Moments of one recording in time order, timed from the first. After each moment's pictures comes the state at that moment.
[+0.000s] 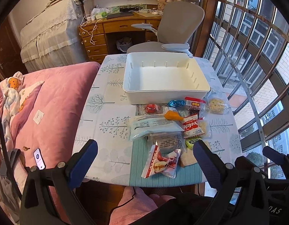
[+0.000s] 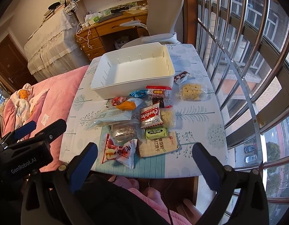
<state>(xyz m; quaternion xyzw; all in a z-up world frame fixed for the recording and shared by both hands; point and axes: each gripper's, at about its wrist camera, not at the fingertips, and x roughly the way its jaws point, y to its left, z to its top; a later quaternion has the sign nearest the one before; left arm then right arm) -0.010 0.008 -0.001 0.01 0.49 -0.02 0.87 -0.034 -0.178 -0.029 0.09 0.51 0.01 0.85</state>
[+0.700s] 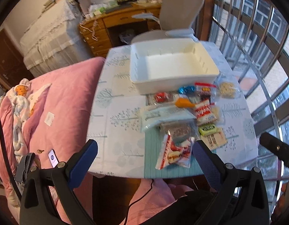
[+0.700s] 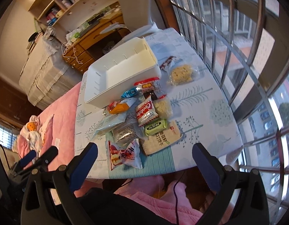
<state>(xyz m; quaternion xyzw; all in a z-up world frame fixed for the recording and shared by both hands) -0.004 0.004 -0.012 0.07 0.53 -0.01 0.84 -0.039 -0.232 -0.061 0.24 0.52 -0.03 0.82</state>
